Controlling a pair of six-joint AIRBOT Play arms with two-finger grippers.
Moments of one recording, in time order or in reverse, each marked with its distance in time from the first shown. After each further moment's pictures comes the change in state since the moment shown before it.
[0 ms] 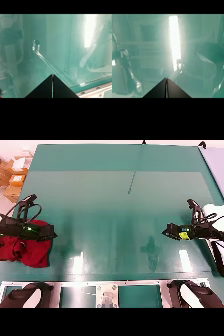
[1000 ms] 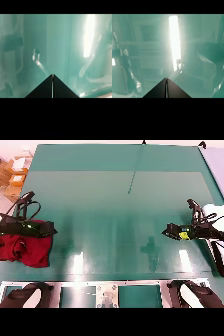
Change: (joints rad) left arm 0.000 0.000 0.000 -0.015 0.093 -0.006; right arm 0.000 0.000 0.000 0.000 0.000 0.000
